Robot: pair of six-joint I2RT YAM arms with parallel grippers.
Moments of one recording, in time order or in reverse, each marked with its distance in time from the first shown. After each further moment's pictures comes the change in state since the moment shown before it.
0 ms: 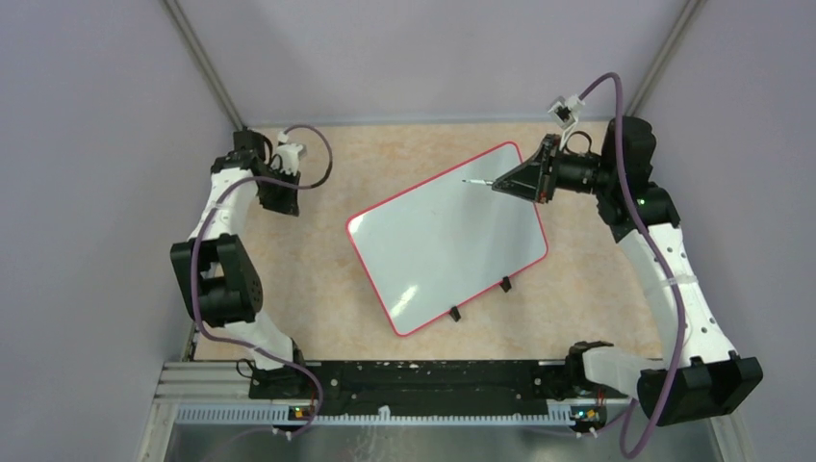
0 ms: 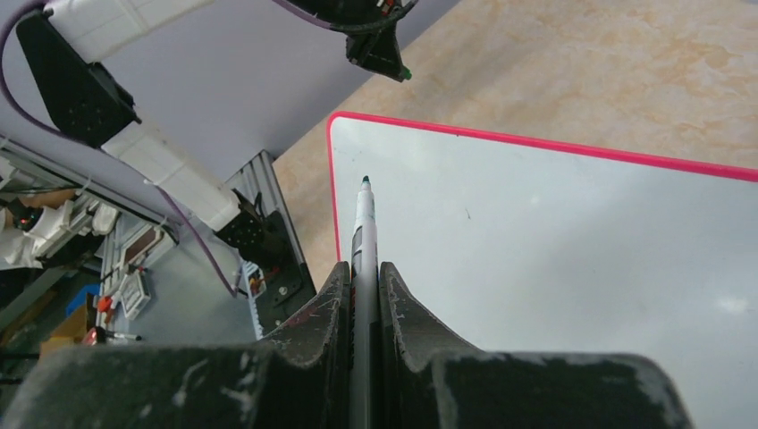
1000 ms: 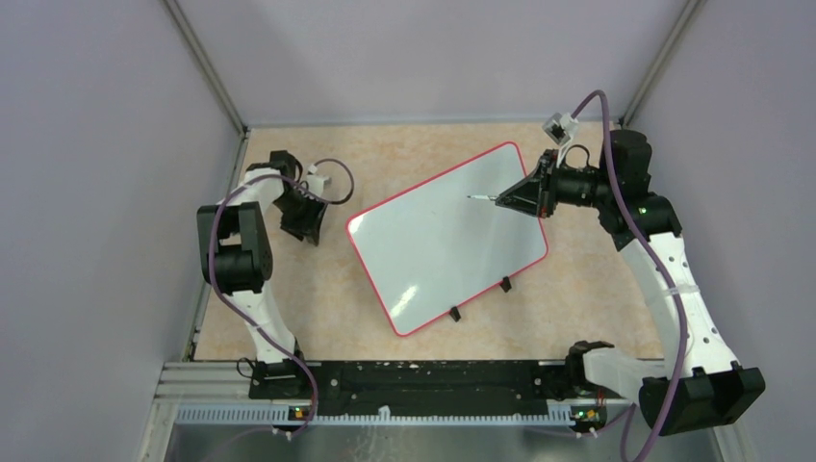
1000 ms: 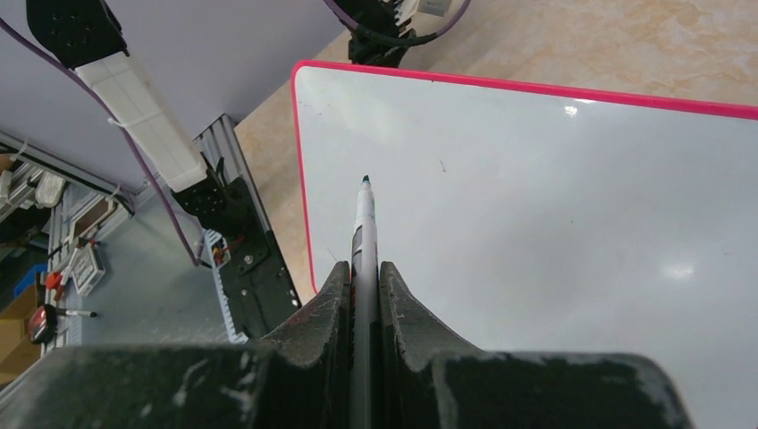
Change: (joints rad) left arm -0.076 0.272 -0.038 -0.019 -0.109 0.047; right arm 0.000 -0.054 -0.047 -0.159 0.051 -0.199
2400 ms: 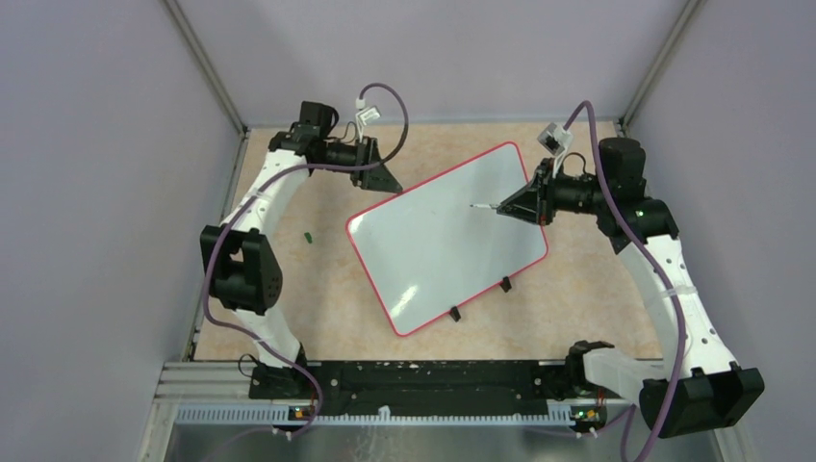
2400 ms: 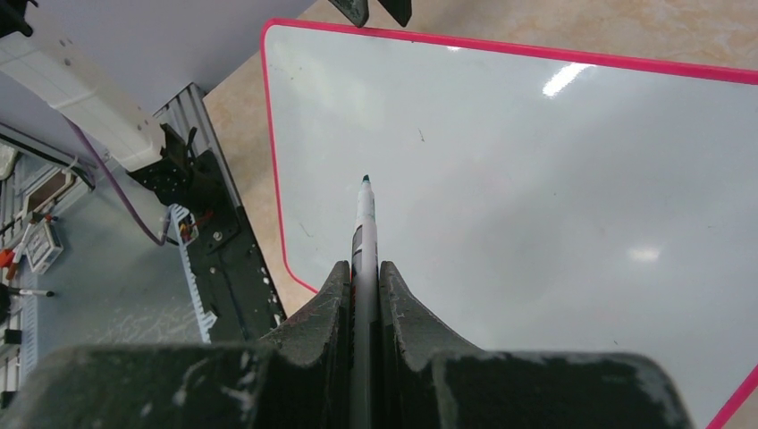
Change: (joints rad) left arm -0.267 -0.150 0.269 0.102 0.988 -0.363; right arm 0.000 -0.011 -0.041 -0.054 0.028 -0.119
